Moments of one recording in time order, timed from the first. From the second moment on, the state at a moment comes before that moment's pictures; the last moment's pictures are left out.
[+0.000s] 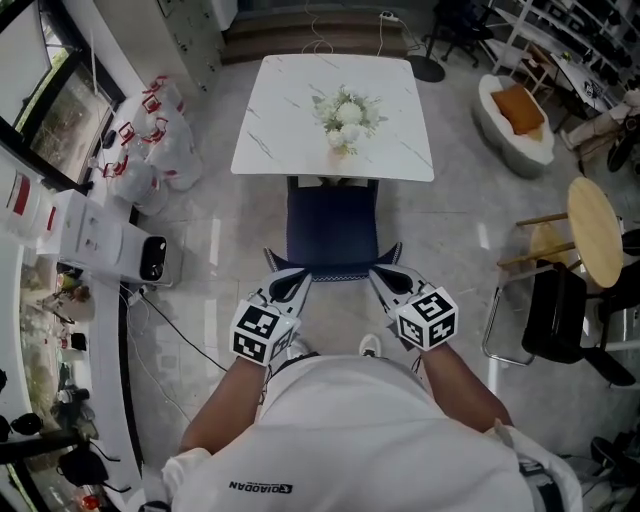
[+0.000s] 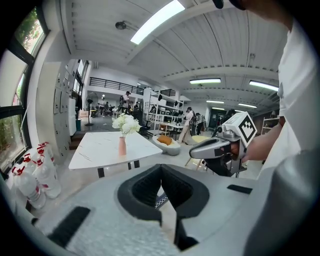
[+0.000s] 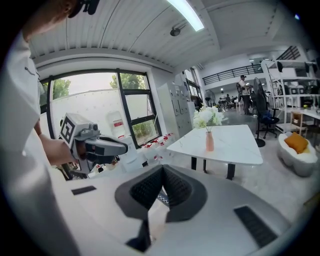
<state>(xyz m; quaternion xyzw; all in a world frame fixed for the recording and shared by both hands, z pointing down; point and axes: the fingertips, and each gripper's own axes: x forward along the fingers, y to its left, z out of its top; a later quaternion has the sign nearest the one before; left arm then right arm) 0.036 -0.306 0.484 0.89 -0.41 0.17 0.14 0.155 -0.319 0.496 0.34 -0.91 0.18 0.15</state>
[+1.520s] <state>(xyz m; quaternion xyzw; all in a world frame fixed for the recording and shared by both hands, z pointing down) 0.020 -0.293 0.472 0.89 -0.40 0.15 0.13 0.144 -0.296 0.489 0.35 -0.91 0.17 0.15</state>
